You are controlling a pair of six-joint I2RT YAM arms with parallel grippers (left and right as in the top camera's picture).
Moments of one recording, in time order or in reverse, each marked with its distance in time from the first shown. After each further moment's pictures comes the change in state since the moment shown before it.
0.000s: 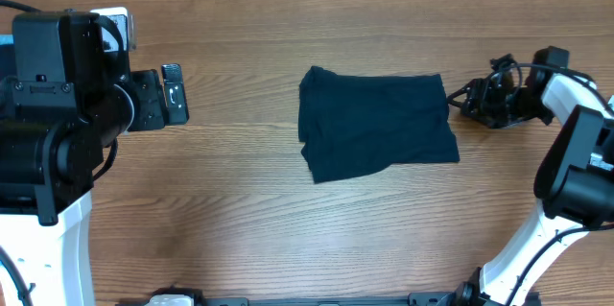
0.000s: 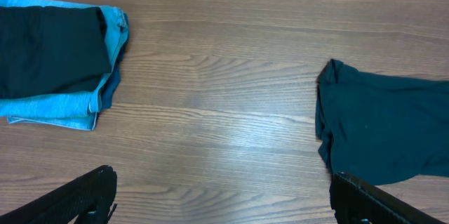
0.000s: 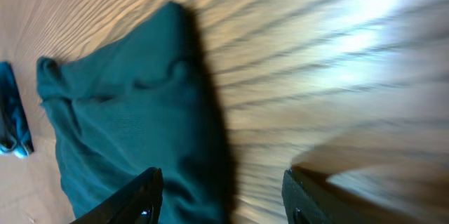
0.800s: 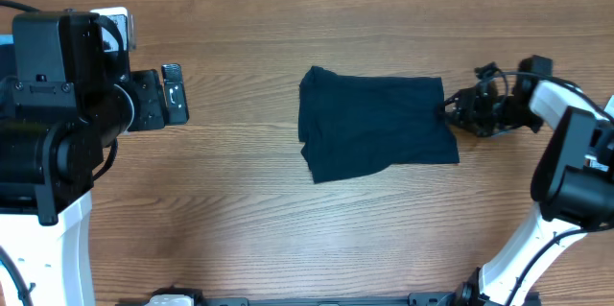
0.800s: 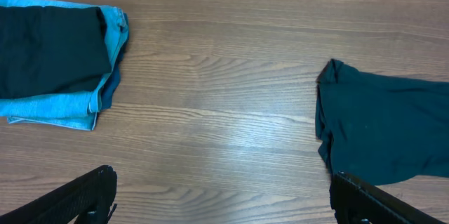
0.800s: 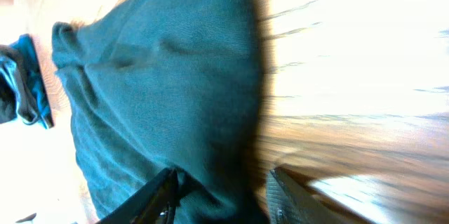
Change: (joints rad) left arm 0.000 0.001 0.000 0.000 0.000 0.000; right arm 0.006 -0.022 -0.089 0.014 -0.053 -0.018
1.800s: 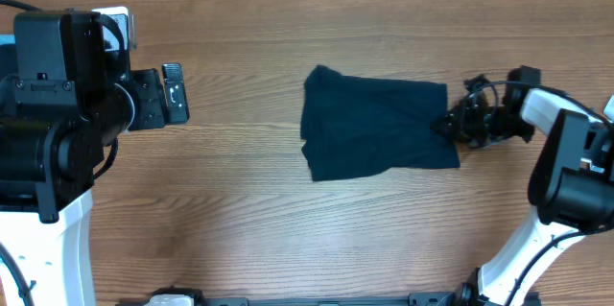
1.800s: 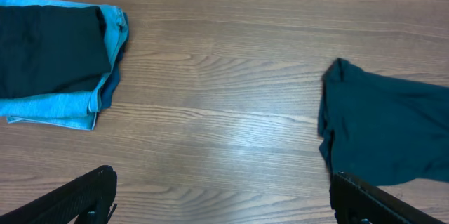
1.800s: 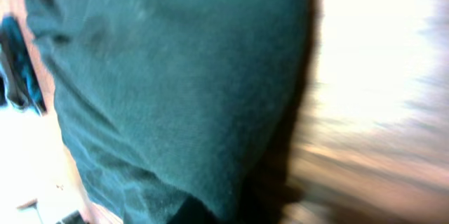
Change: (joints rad) left arm 0.000 0.004 0.000 0.000 0.000 0.000; right arm 0.032 -0.028 -0.088 0.002 0.020 0.000
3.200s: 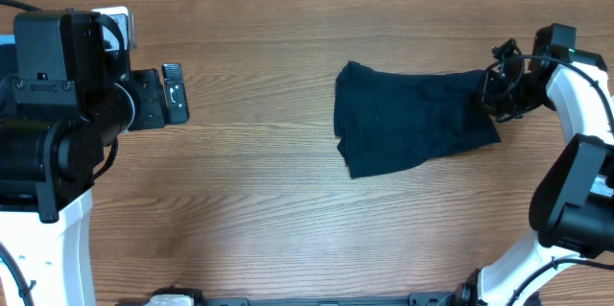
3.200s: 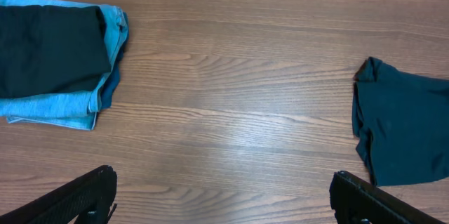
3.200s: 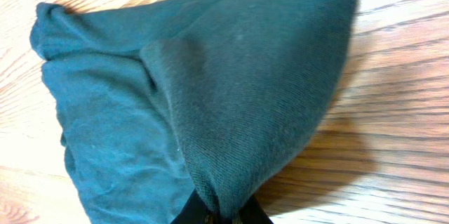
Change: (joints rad) left arm 0.000 0.000 0.000 0.000 0.000 0.000; right arm 0.034 -0.150 0.231 -0.222 0.285 0.036
